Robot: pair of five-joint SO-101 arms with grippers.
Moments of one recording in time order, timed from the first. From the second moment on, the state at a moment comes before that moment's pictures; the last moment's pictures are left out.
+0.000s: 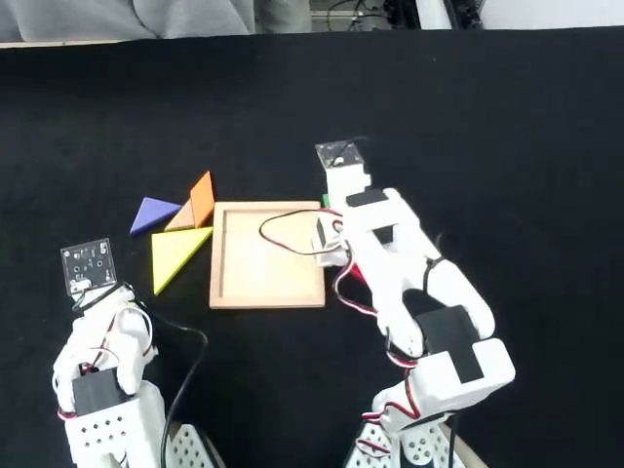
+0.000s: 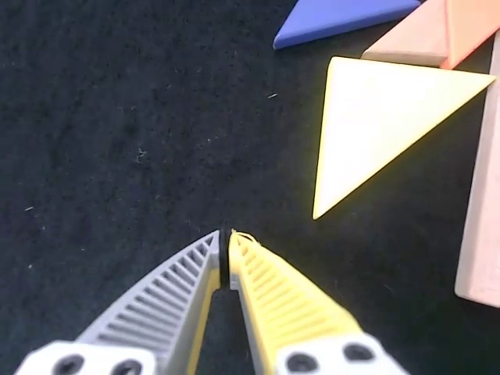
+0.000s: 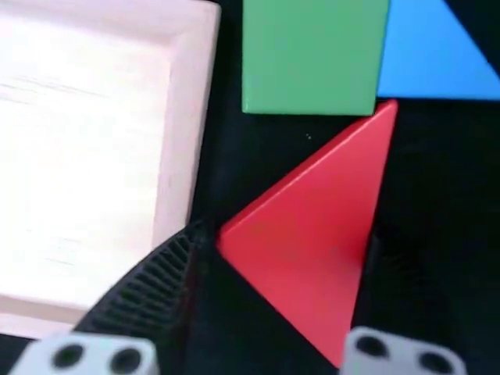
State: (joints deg) left arm -22.3 -102.4 96.5 66.9 -3.1; right arm -15.5 5.8 33.7 52.1 -5.1
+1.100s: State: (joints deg) left arm -36.7 -102.4 96.5 59.8 -3.1; right arm -37.3 -12.1 22.0 72.0 42.4
